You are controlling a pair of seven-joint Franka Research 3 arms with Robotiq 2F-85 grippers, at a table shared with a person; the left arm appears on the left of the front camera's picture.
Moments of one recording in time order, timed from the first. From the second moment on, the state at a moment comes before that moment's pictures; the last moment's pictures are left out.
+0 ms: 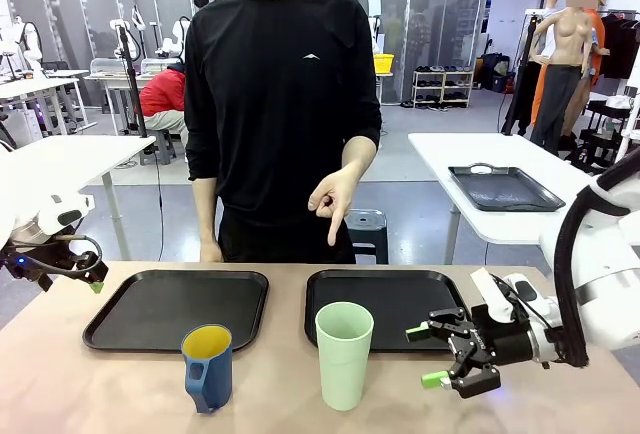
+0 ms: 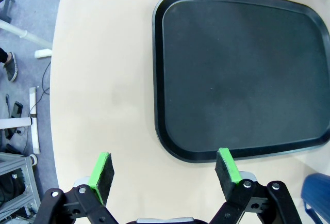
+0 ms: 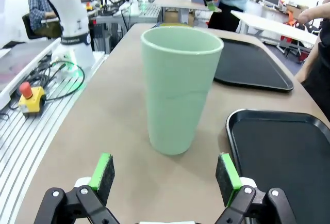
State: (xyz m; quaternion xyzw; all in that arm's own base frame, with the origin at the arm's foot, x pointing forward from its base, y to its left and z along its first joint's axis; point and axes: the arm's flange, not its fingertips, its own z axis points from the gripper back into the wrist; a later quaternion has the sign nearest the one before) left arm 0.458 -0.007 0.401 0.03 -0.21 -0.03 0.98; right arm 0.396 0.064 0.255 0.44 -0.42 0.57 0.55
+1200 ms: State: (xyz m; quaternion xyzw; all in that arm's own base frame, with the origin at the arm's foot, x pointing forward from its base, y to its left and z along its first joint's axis) left arm 0.458 -0.007 0.401 0.03 -0.21 -0.03 0.98; right arm 0.411 0.081 0.255 0.47 -0.44 0.56 0.53
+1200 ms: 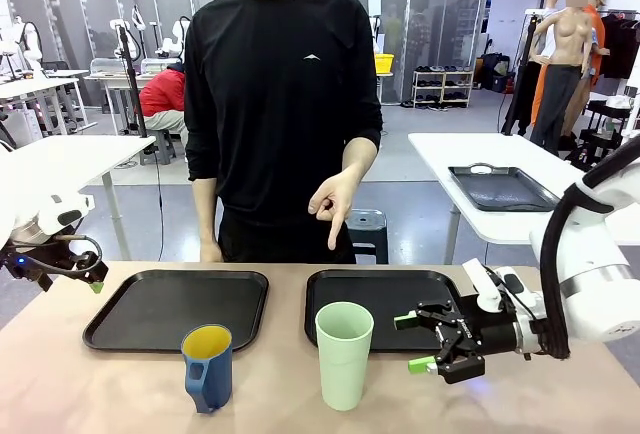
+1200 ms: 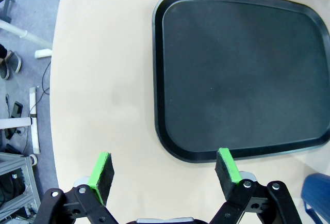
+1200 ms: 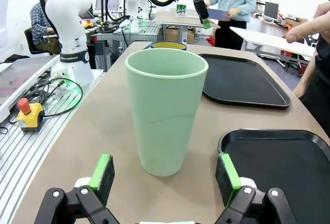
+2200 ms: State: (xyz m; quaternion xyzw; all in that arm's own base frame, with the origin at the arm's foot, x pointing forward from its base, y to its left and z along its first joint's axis) left arm 0.458 -0.007 0.401 0.03 -0.21 -0.03 0.98; right arm 0.434 0.144 0.229 0.52 -0.43 0.55 0.49
